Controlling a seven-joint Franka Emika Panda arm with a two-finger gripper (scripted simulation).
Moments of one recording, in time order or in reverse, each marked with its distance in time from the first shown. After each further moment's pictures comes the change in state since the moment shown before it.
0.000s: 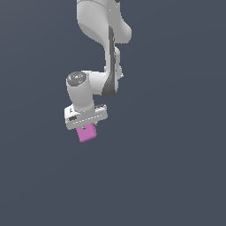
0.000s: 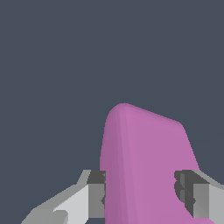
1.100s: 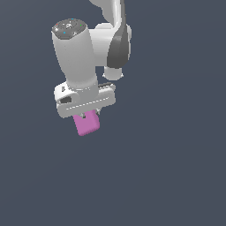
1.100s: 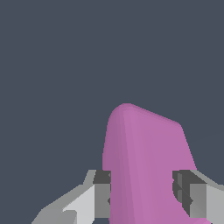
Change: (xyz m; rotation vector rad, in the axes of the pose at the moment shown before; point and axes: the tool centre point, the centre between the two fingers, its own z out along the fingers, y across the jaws) arm 0.061 -0.013 -0.154 0.020 -0.040 0.013
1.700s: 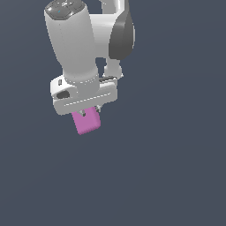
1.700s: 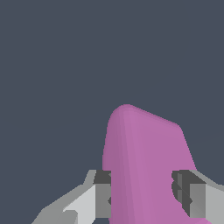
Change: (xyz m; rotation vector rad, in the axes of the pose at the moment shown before) arm 0.015 -0.002 -0.033 0.006 -0.009 0.003
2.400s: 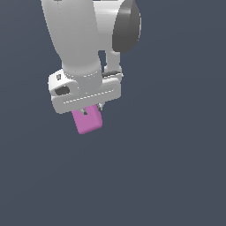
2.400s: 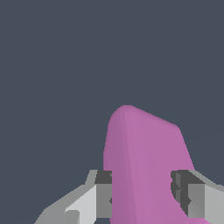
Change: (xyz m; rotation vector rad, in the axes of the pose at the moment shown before) arm 0.016 -0.005 -0.024 0.001 -0.001 0.000
